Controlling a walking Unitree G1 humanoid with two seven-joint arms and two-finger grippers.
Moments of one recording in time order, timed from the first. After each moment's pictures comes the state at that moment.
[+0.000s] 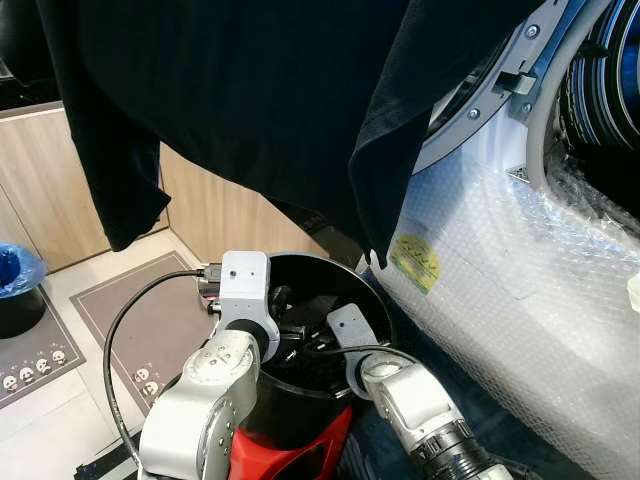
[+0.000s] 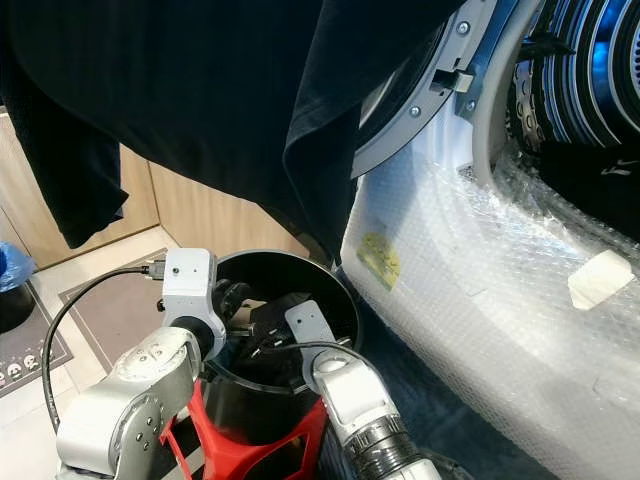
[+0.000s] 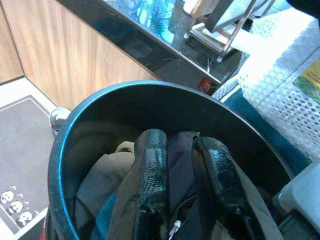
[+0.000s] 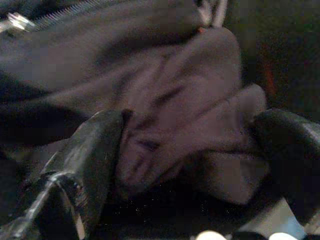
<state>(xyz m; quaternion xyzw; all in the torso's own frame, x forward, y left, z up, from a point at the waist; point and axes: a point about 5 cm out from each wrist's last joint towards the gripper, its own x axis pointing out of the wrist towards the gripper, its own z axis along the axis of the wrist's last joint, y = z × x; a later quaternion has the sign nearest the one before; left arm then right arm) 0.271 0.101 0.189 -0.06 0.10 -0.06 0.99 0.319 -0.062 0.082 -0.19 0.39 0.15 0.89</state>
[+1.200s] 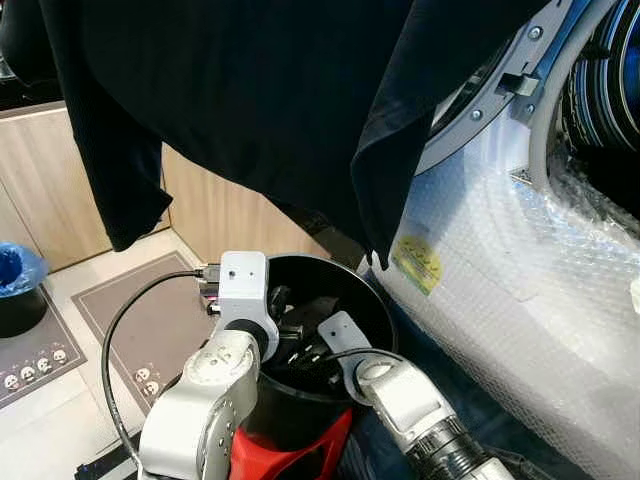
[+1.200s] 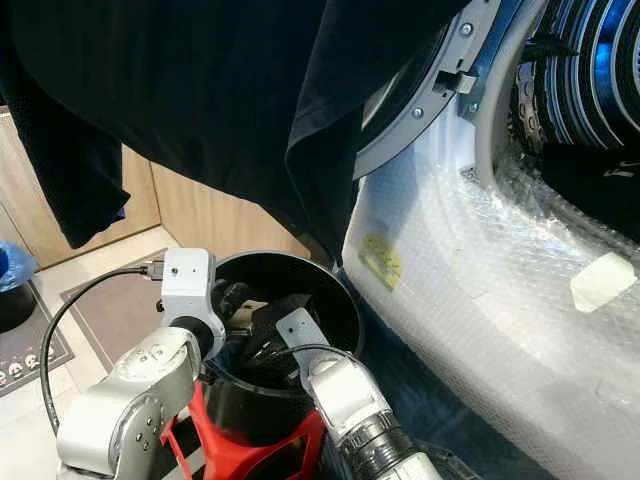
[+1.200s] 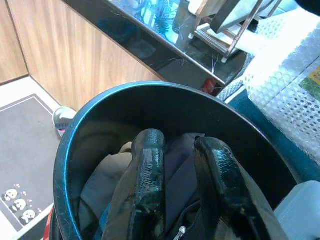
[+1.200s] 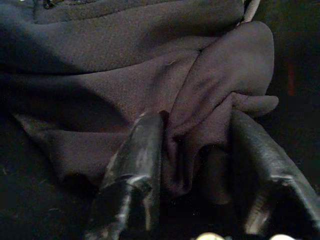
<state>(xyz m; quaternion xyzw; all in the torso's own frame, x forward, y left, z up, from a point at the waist) 0.272 0.101 0.190 -0.06 0.10 -0.05 0.99 0.310 -0.052 0.080 -0.23 0.41 0.19 0.86</state>
